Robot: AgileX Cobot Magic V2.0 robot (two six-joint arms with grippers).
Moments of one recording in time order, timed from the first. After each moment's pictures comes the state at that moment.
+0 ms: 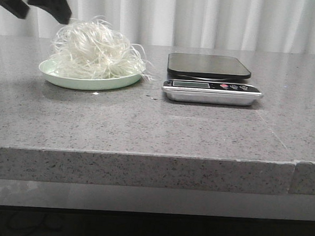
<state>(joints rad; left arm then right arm) -0.33 1.48 -1.10 -0.10 0.33 0.08 0.03 0.68 -0.79 0.03 0.72 -0.03</state>
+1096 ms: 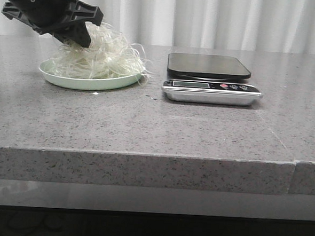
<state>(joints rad) -0.33 1.76 -1.28 -0.15 0.26 0.09 0.03 0.68 -0.79 0.03 0.72 -0.03</state>
